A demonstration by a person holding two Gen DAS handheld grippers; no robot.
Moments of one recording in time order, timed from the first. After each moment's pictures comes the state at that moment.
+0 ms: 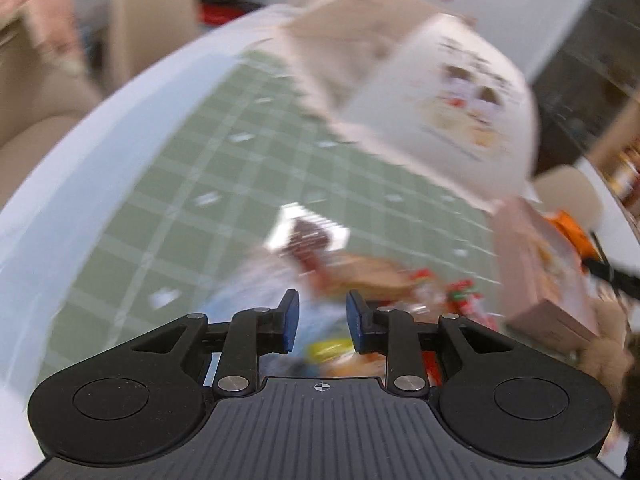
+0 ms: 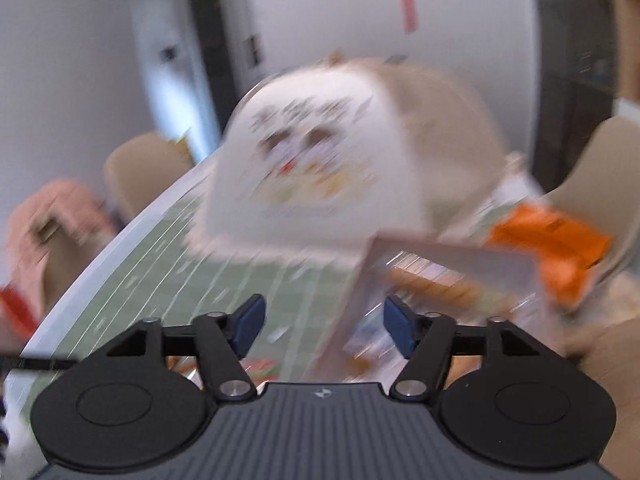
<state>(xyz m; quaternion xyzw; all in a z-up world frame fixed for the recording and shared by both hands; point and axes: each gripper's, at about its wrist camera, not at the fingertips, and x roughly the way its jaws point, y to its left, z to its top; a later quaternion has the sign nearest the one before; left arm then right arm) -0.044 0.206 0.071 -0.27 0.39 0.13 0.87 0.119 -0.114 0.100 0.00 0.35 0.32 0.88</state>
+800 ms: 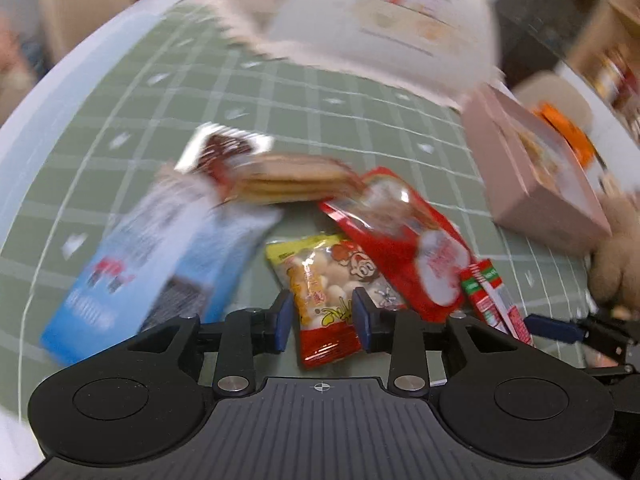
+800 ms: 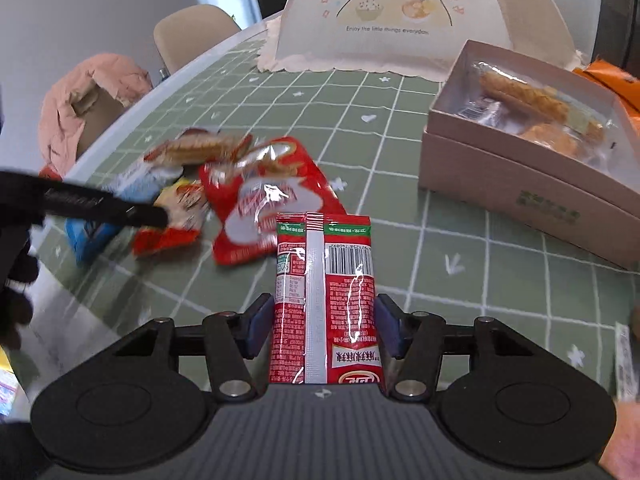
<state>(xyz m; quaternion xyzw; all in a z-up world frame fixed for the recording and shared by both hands) -0.013 0.126 0.039 -0.16 0.46 0.05 0.87 0.021 -0.106 0.023 -0.08 0.44 0.33 0.83</state>
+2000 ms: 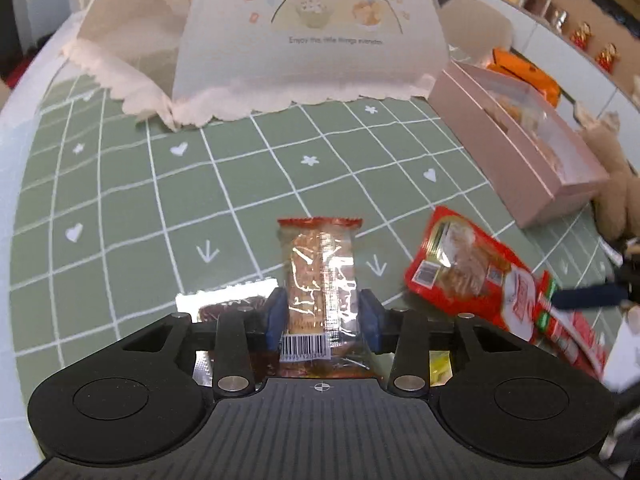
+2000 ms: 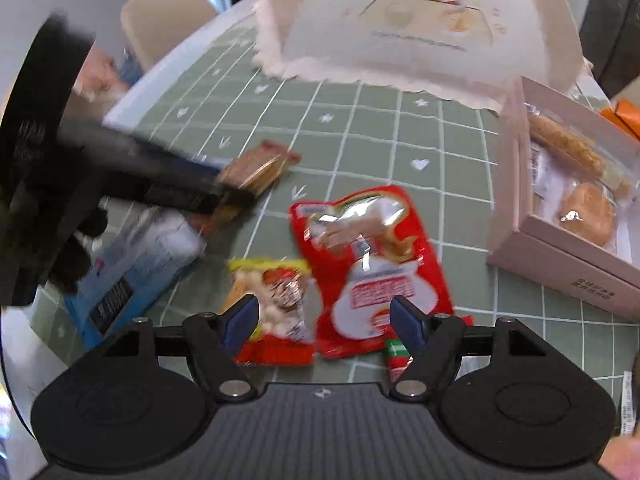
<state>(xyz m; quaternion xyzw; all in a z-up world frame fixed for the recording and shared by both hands) 0.096 0.201 0.037 -0.04 0.48 -0.11 0.87 0.044 0.009 0.066 -0.11 0.49 0.28 0.82</state>
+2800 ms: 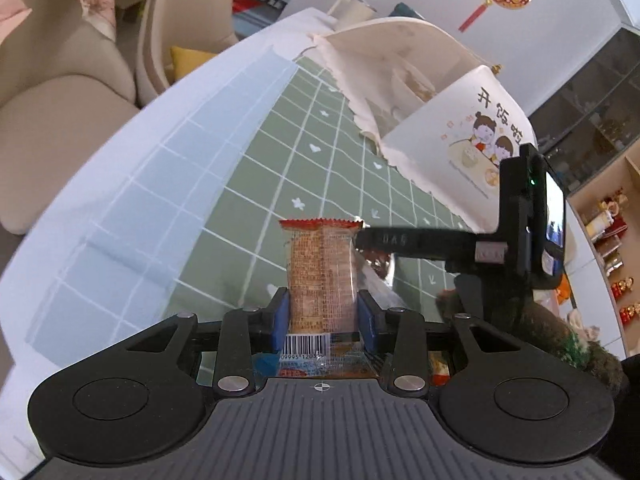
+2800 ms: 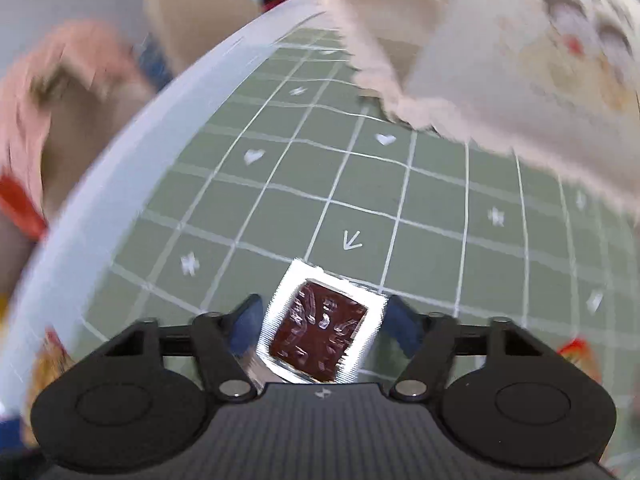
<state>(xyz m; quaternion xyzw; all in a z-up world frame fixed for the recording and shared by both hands) -0.109 0.295 0.069 -0.34 0.36 0.09 0.86 0.085 0.183 0.037 -0.17 0.47 0.32 0.81</state>
